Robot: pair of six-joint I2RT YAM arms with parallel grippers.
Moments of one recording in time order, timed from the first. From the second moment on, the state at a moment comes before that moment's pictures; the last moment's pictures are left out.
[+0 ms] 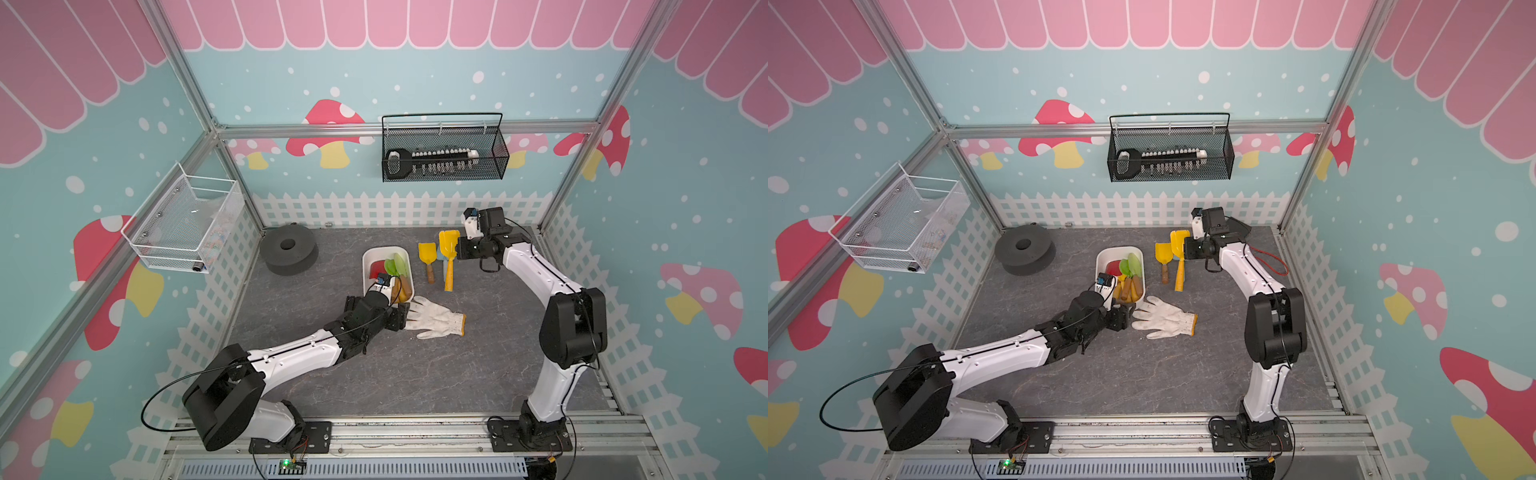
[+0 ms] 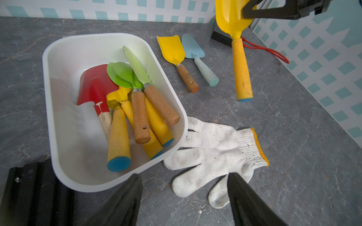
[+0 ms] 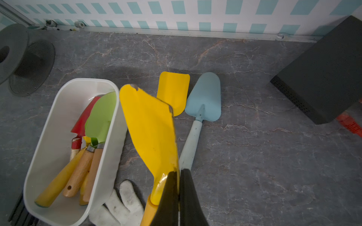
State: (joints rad) left arm -0.76 1.41 0.73 0.14 -0.16 -0.39; right arm 0.19 1.92 1.64 -0.57 -0.21 0.05
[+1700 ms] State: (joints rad) left arm -0.74 1.42 0.75 0.10 -0.09 -0.42; right arm 0.03 2.59 2.40 -0.84 -0.26 0.02
